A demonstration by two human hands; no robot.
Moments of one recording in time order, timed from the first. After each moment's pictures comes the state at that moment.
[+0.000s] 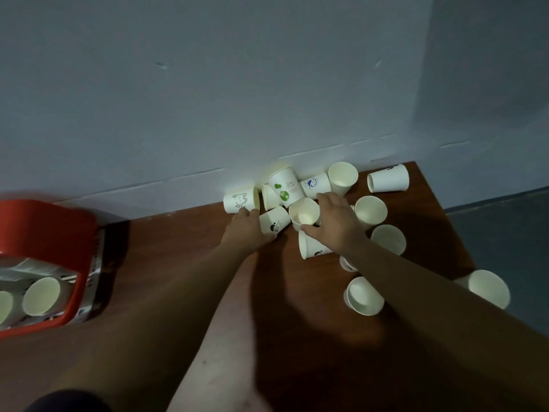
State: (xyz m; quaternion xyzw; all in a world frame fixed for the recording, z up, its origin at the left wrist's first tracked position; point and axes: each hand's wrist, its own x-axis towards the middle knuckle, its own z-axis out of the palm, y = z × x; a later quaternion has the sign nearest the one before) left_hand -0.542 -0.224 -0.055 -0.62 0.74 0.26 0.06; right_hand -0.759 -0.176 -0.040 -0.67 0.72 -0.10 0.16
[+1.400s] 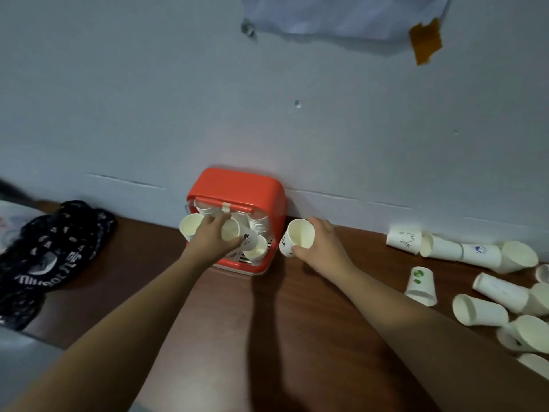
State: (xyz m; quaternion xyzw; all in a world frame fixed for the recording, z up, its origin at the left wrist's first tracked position) left_hand -0.078 -0.088 0.097 -0.78 0.56 0.22 -0.17; right_hand -0.337 -0.137 0.074 -0.73 0.55 -0.22 0.34
